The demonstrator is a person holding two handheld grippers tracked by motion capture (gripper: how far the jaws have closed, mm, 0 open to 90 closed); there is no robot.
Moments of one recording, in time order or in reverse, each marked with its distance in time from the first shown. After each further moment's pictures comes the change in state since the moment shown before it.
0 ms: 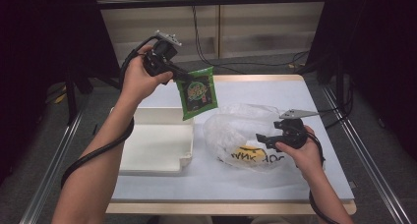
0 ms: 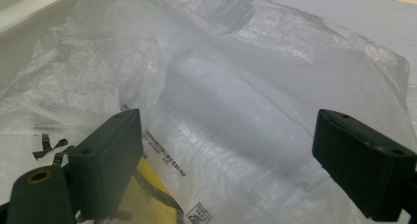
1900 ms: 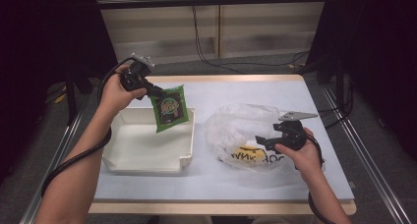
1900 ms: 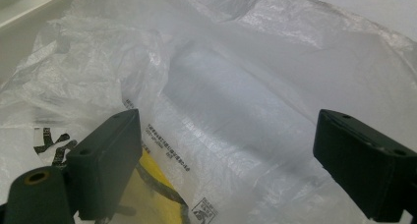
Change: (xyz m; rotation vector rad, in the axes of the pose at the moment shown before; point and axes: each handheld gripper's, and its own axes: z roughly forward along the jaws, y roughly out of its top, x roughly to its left) left arm 0.054 -0.092 0.008 0.094 -0.008 -0.083; right arm 0.000 -0.006 0.003 0.009 0.011 0.012
